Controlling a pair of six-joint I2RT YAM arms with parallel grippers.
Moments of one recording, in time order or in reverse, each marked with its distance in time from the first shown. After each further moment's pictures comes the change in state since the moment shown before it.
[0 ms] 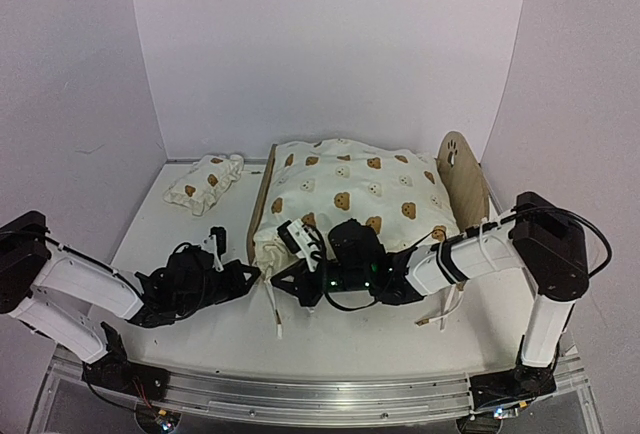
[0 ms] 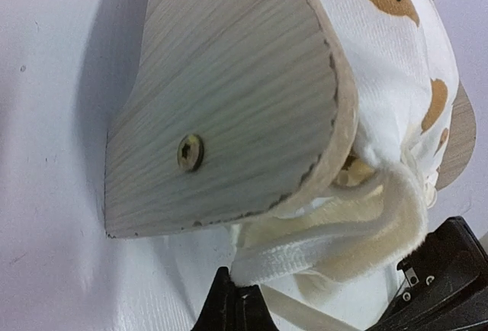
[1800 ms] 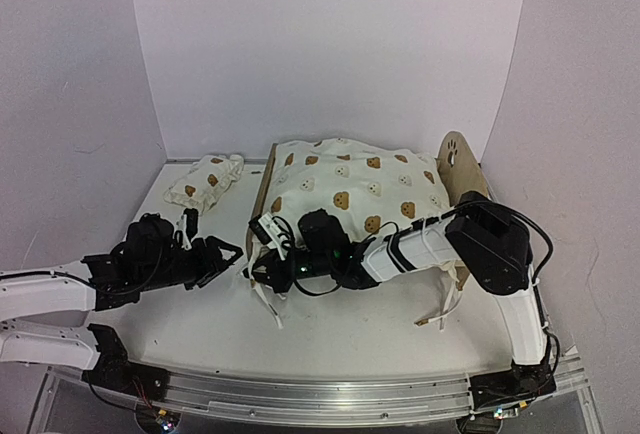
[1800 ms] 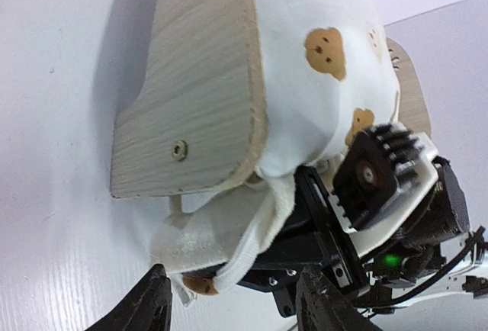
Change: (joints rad) left arm 0.164 -0.459 0.068 -0.538 0.257 -0.054; right arm -0.059 0.331 0.349 0.029 -0.210 -0.039
